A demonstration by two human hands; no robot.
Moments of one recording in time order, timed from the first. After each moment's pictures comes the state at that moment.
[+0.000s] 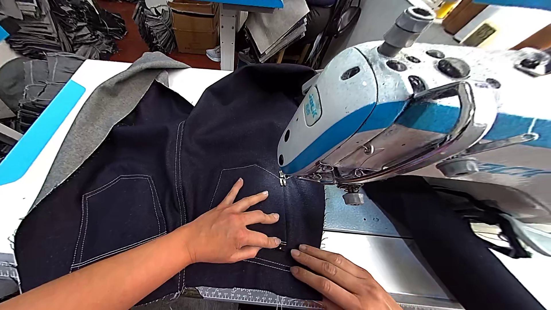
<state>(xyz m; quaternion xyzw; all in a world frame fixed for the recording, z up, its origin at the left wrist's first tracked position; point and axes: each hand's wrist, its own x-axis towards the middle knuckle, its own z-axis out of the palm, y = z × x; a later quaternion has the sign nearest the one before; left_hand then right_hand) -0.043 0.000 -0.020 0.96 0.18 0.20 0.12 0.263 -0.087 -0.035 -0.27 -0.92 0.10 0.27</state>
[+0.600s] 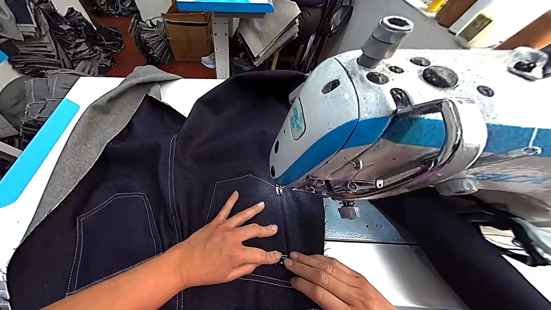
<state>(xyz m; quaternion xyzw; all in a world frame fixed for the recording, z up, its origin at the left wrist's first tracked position) -0.043 -0.004 -0.020 0.96 0.19 0.17 0.13 0.251 -0.075 -0.032 -0.25 -0.92 0.08 0.28</state>
